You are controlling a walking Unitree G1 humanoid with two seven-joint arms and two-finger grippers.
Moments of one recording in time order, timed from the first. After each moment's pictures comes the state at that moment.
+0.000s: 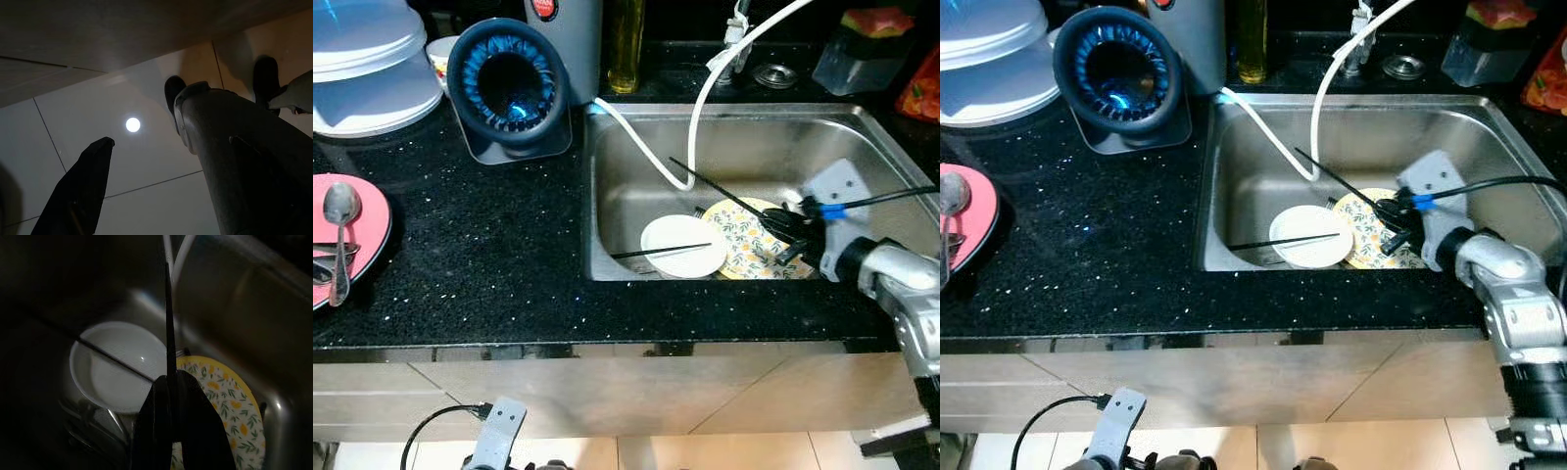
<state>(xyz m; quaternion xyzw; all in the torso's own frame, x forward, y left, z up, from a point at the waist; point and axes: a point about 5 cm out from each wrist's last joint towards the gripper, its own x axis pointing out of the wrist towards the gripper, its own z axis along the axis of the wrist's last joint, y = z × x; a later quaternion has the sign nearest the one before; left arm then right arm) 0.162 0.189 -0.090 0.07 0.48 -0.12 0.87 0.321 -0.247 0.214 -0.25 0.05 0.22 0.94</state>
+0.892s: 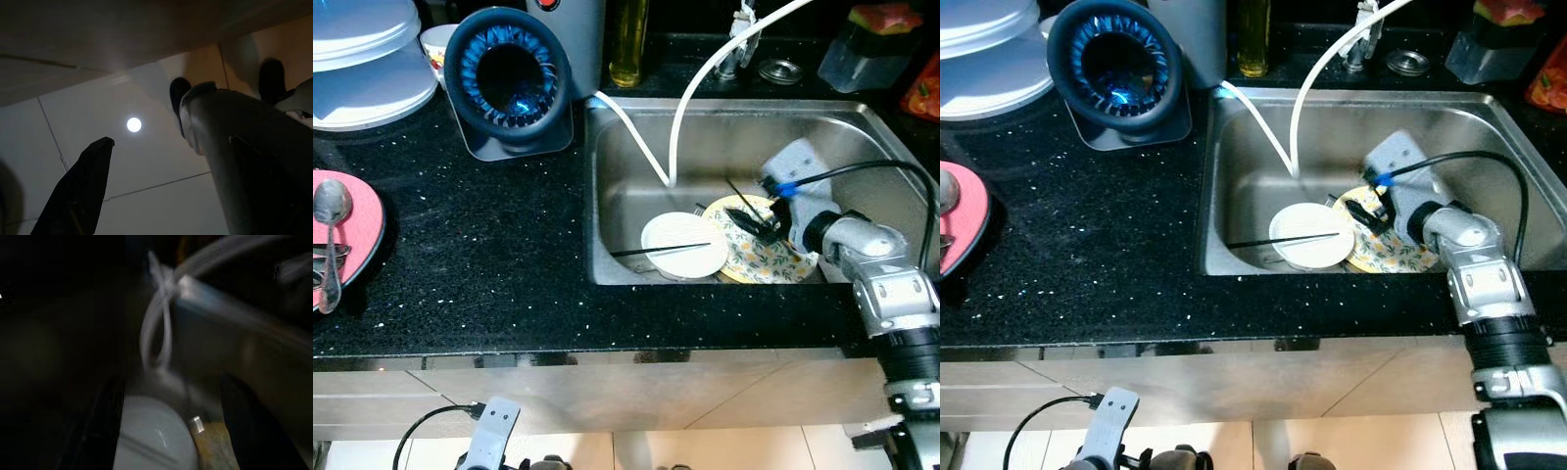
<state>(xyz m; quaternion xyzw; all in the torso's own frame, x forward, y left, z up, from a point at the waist) 0.159 0.199 -0.090 0.07 0.47 -0.09 0.87 0.339 -0.217 0.253 -0.11 -0.10 0.27 0.95</state>
